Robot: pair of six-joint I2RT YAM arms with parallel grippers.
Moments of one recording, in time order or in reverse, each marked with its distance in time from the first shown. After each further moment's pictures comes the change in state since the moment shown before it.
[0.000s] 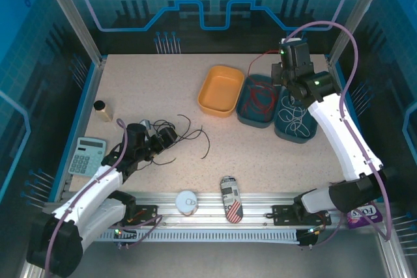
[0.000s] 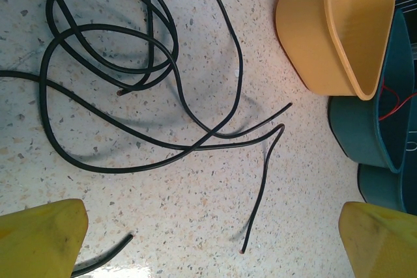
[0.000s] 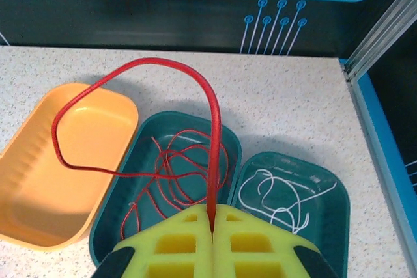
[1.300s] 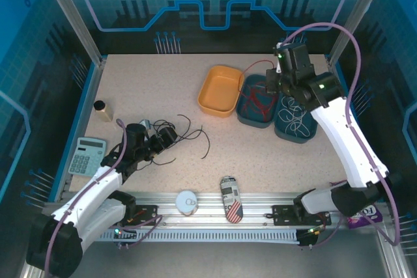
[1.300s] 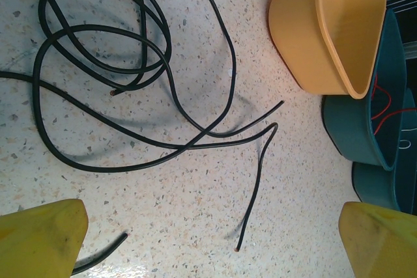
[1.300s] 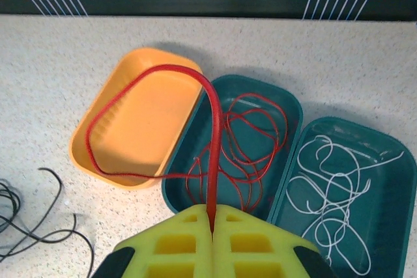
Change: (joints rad) left arm 0.000 -0.013 0.000 0.000 0.008 -0.001; right arm 0.076 -0.006 0.088 -0.174 -0.135 0.104
